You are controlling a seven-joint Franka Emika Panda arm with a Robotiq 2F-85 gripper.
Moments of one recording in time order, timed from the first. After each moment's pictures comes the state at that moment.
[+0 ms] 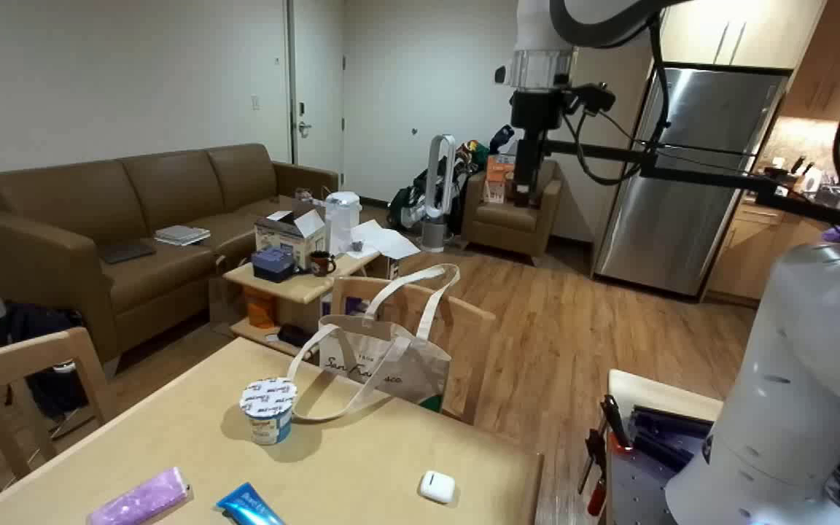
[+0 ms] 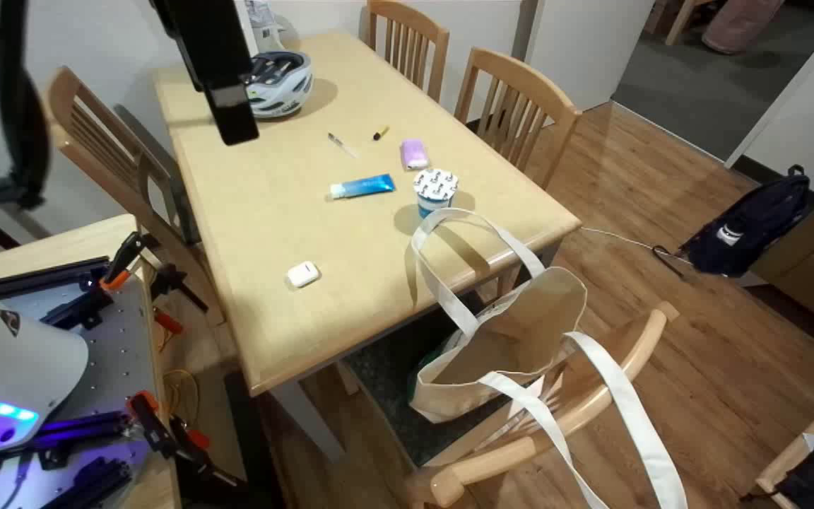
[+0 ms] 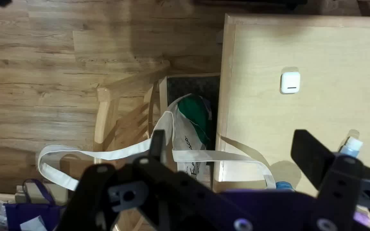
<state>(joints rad) -0.11 -0.51 -0.19 -2.34 -0.18 1.80 -0.25</state>
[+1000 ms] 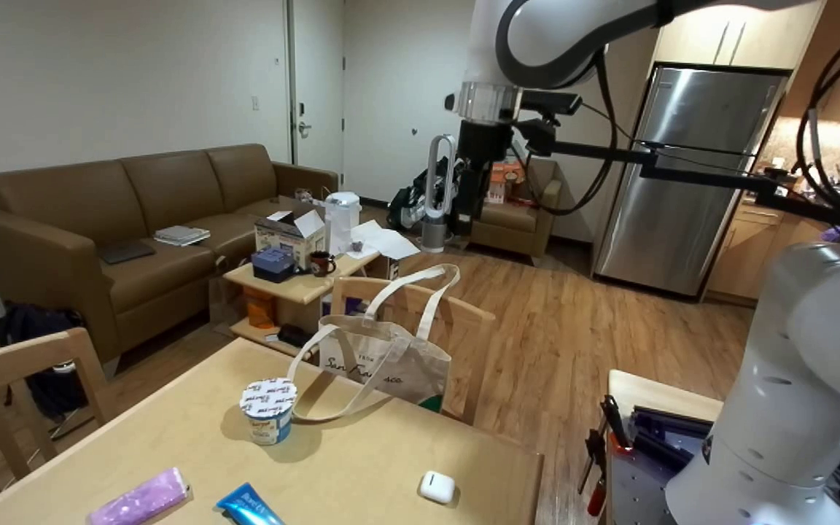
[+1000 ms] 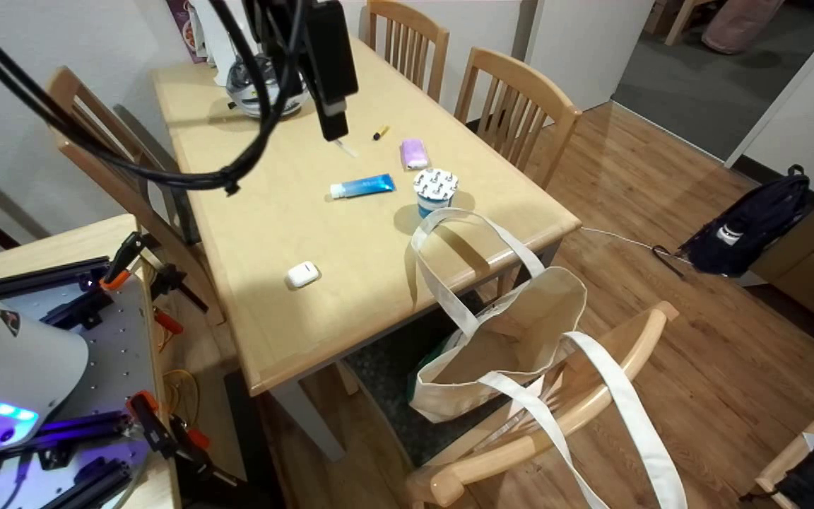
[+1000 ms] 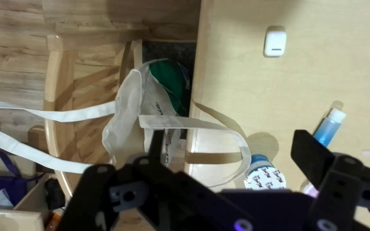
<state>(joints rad) -0.05 -0.35 -0.15 -2.35 -0.08 2.03 -0.24</state>
